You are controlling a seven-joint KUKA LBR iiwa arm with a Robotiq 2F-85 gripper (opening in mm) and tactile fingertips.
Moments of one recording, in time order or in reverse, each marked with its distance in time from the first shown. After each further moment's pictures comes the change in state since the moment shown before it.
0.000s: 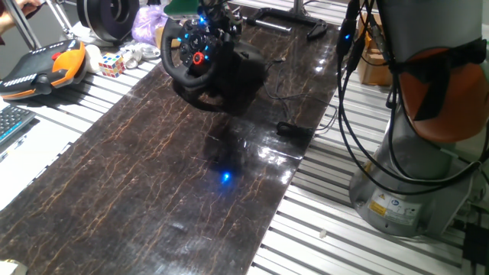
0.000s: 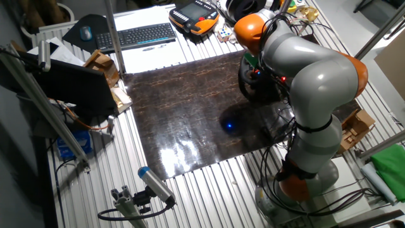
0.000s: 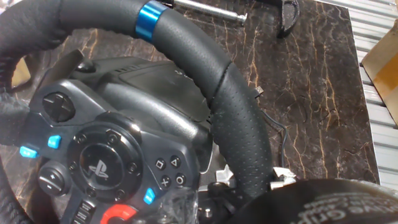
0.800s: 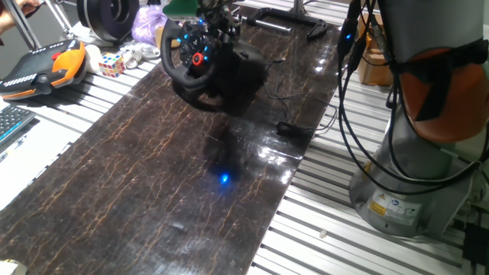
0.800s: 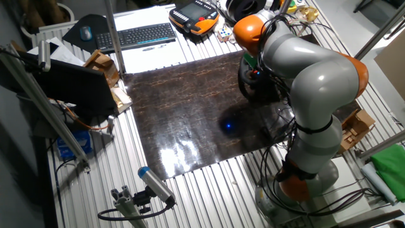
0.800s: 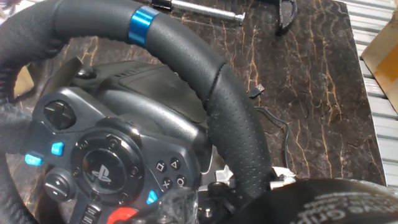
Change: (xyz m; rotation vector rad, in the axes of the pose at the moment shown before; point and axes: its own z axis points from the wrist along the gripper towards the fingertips) arm 0.005 0.001 -0.006 -0.009 -0.011 0.048
